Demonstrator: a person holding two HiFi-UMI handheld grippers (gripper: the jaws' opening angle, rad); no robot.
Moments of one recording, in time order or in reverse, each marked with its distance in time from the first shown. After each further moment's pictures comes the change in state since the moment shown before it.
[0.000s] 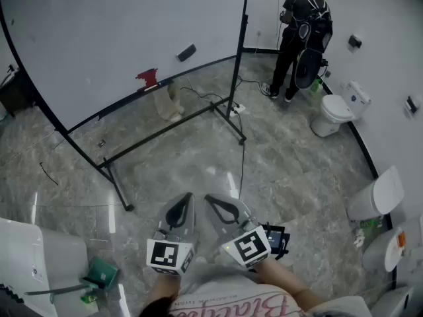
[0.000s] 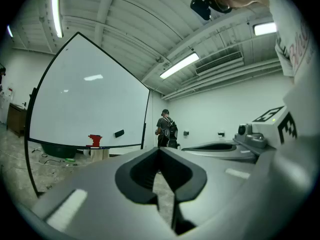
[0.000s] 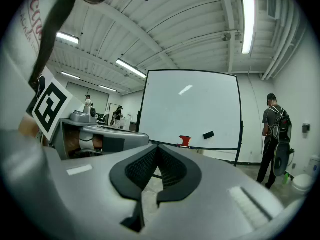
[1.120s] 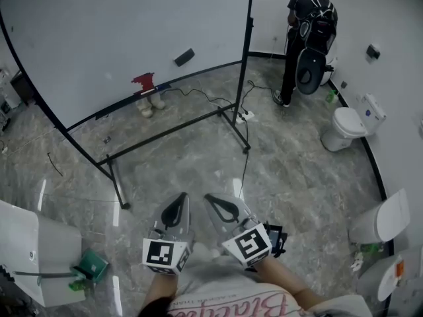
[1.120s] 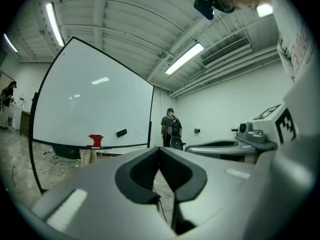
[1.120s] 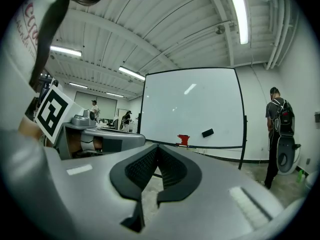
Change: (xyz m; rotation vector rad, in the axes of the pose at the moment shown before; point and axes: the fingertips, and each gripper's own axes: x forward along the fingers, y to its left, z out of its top) left arm 0.067 -0.036 -0.009 0.027 0.012 0.136; right arm -0.021 -0.087 -0.019 0.051 -0.024 0.121
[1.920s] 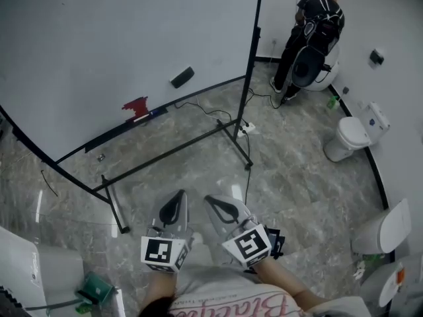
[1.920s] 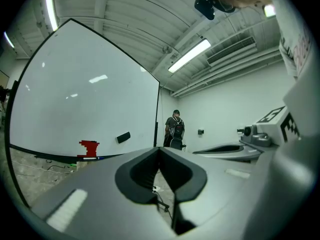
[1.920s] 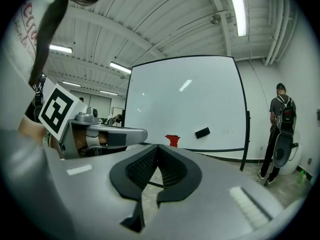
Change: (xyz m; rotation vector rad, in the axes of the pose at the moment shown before) left arm 0.139 0.094 0.016 0.005 -0.014 -0.026; right arm 0.122 -0.101 0.002 0.020 0.022 -0.040
